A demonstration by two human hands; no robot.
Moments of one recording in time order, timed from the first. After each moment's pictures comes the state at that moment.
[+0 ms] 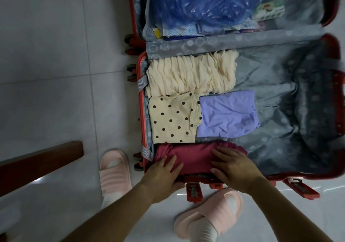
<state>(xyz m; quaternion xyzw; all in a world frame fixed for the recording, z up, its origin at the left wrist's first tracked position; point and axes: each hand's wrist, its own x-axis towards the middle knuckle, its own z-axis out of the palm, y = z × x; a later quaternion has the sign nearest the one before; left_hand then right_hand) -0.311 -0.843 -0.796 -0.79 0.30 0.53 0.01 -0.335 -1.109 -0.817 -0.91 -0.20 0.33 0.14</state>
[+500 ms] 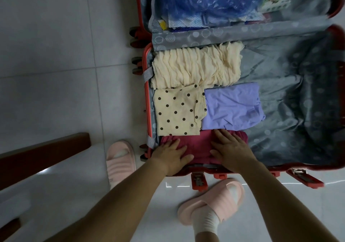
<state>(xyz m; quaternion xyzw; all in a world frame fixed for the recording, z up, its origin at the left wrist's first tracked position) -0.275 -0.859 -0.794 -0.77 0.17 0.62 -0.02 -0.305 -1.084 -0.806 -0.88 -0.12 0.45 0.06</state>
